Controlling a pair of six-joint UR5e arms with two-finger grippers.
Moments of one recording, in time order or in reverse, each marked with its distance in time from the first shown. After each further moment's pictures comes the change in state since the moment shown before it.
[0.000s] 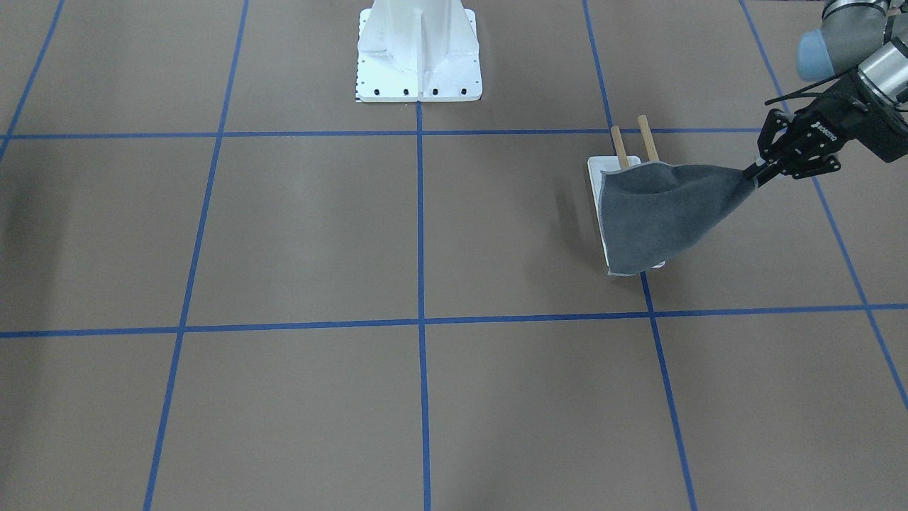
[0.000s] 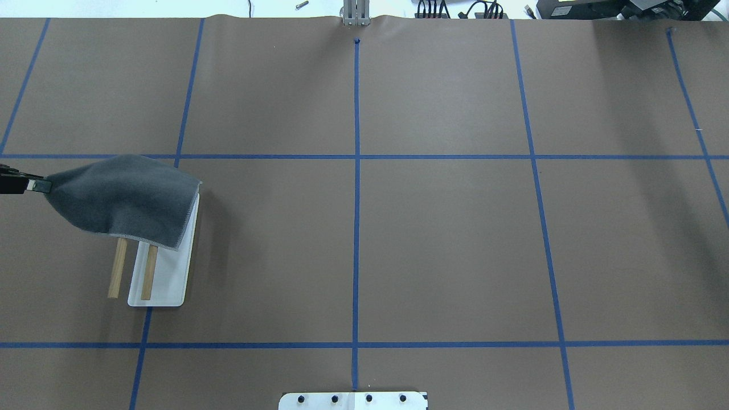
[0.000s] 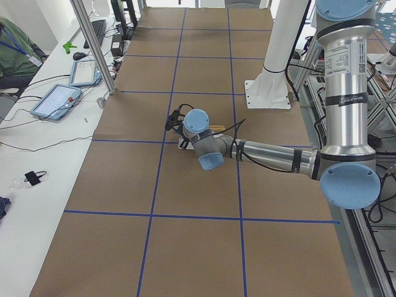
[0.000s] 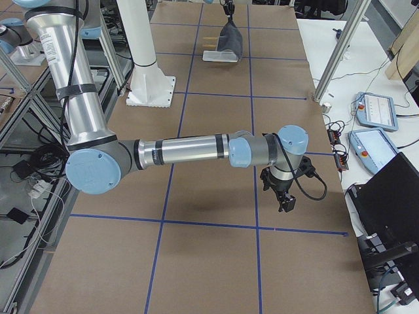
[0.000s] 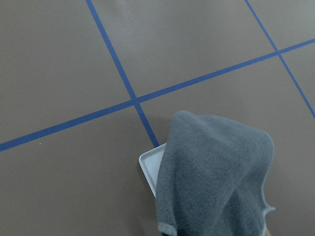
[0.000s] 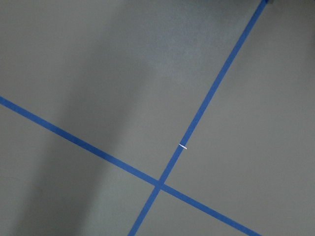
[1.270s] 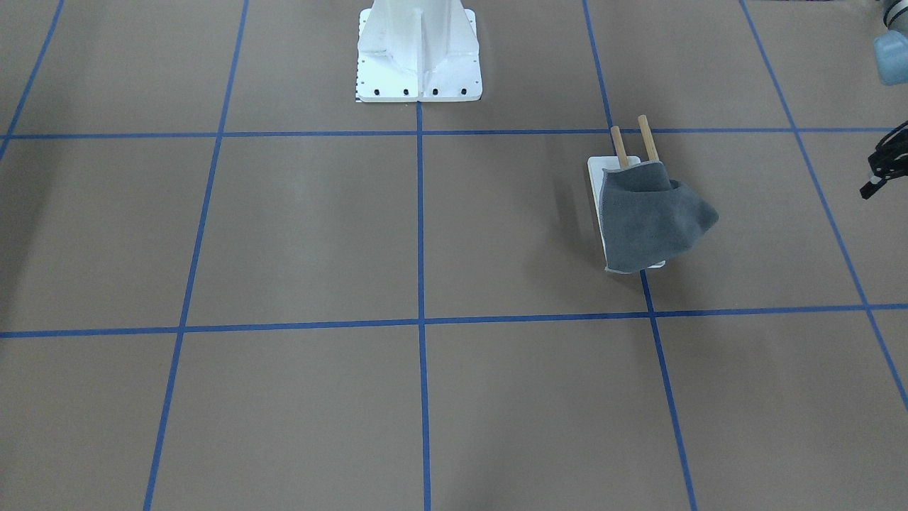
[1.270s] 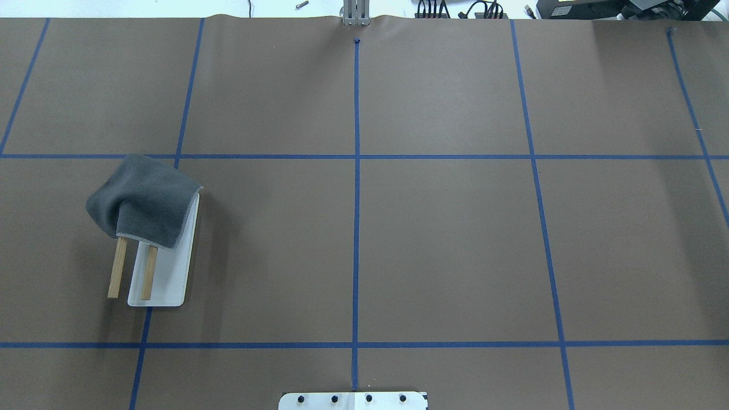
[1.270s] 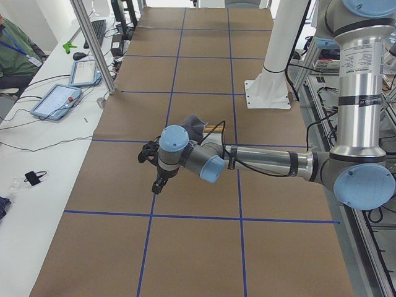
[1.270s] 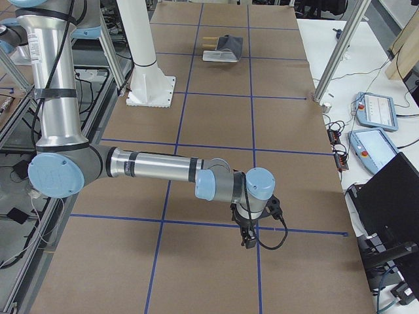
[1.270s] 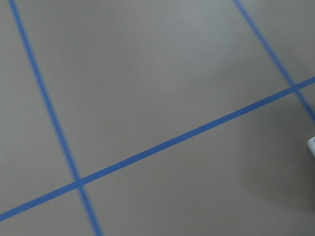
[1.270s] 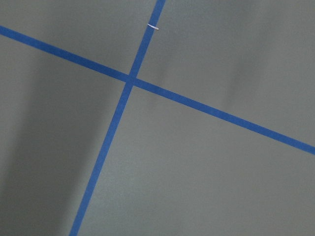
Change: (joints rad) left arm -0.315 -0.054 0.065 0.668 0.172 0.737; right arm 0.039 -0.182 -0.010 0.010 -0.006 0.001
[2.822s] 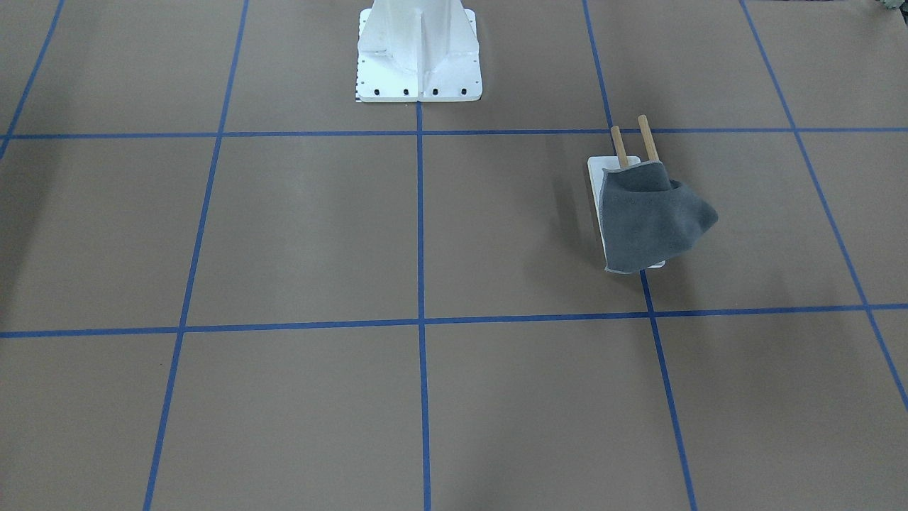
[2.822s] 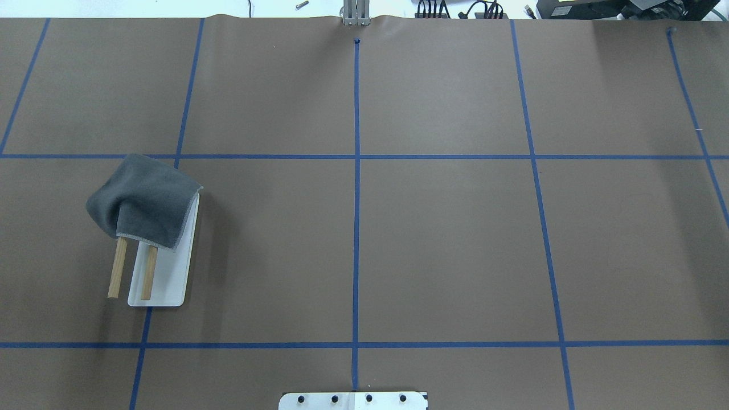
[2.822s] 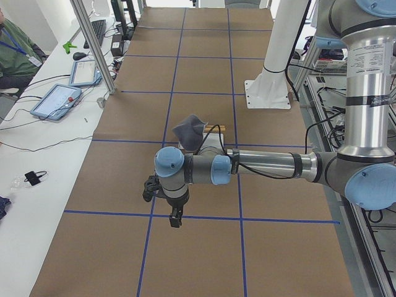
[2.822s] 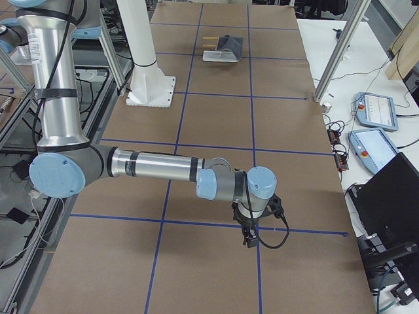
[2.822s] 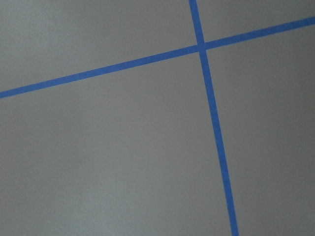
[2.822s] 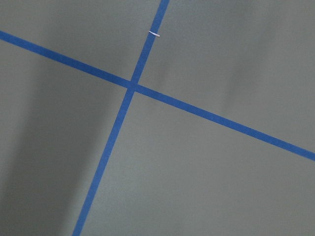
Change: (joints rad) left arm -0.096 0.014 0.006 0.411 -0.005 0.025; right arm 0.001 0.010 0.005 0.002 0.003 0.001
